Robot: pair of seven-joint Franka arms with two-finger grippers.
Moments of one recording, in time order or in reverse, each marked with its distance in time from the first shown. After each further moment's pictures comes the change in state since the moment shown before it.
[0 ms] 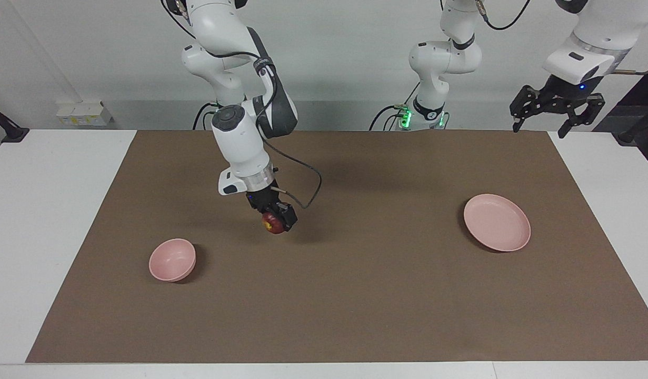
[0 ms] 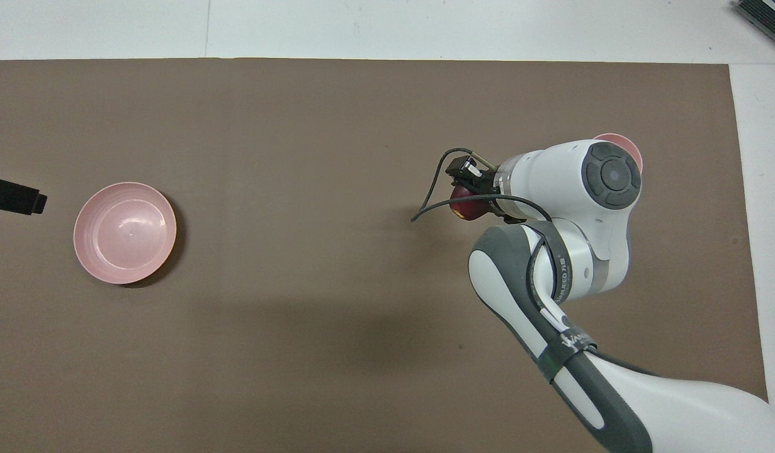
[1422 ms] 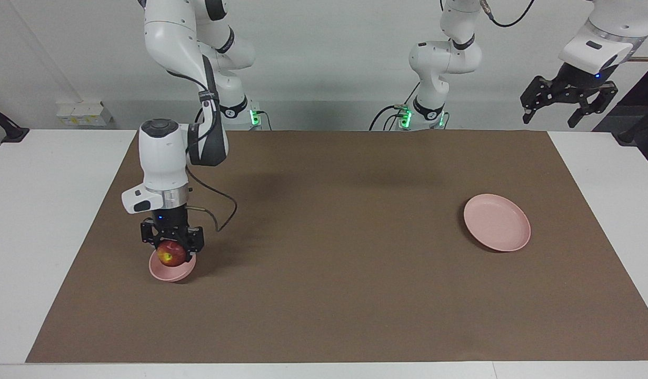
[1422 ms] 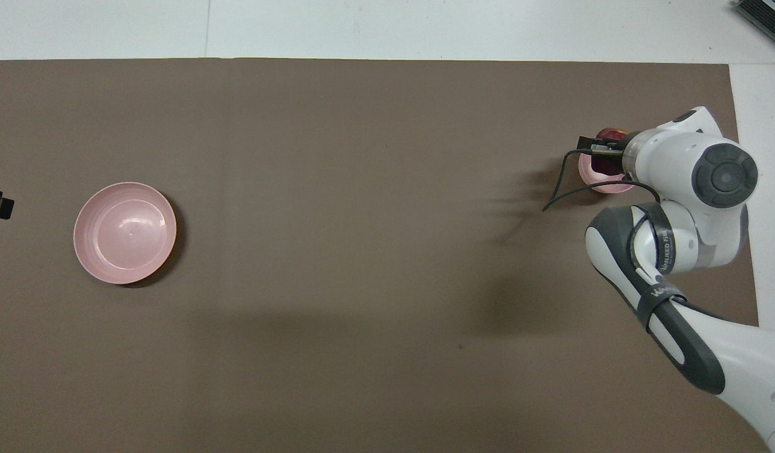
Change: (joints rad) left arm 0.000 -0.002 0.015 0.010 0.000 -0.016 -0.030; right arm -0.327 0.086 -0.007 -0.041 -0.361 0.309 -0.419
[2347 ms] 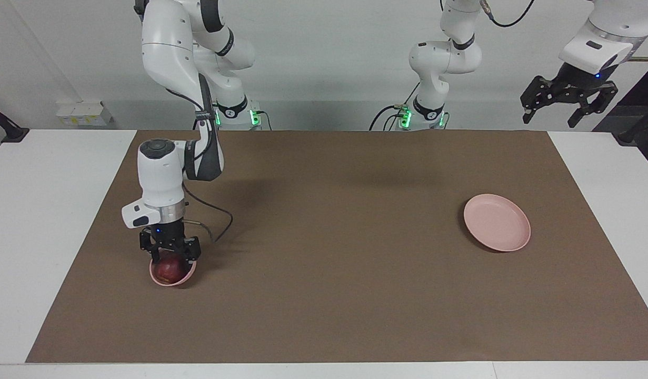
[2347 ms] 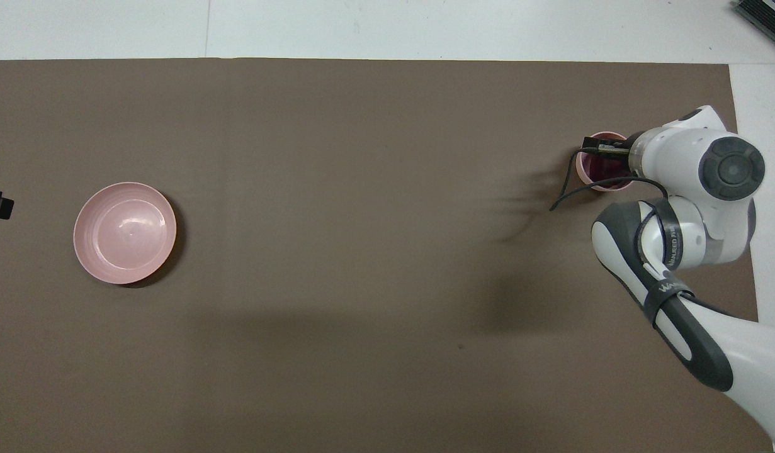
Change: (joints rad) left arm 0.000 0.000 0.000 0.000 0.000 0.000 -0.001; right arm -0.023 -0.032 0.021 0.036 -0.001 -0.115 -0.023
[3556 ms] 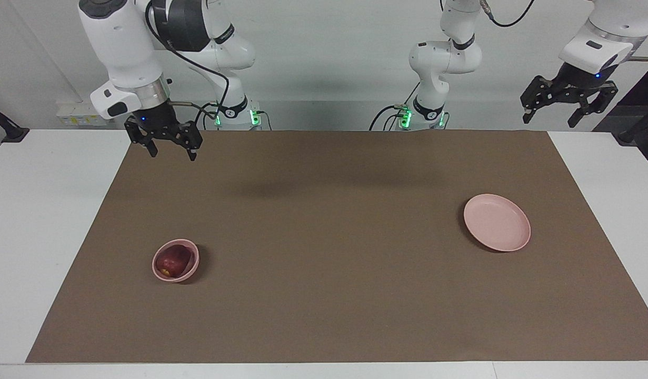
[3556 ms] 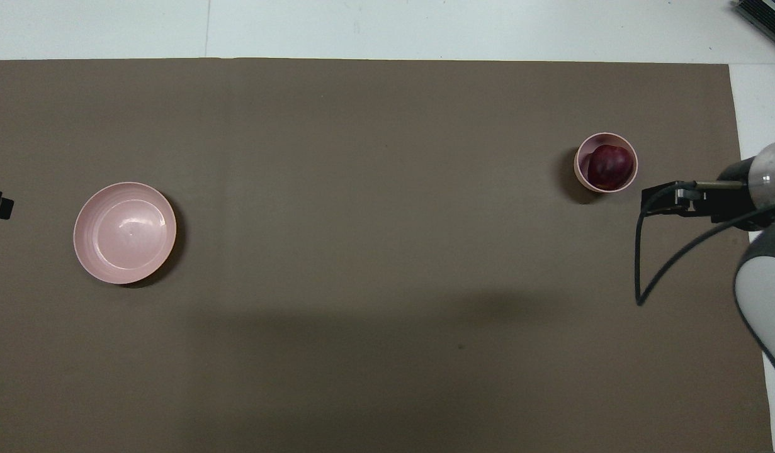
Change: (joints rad) left arm 0.000 0.000 0.000 0.000 0.000 0.000 0.000; right arm -0.001 -0.389 0.068 0.194 0.186 -0.930 -0.189
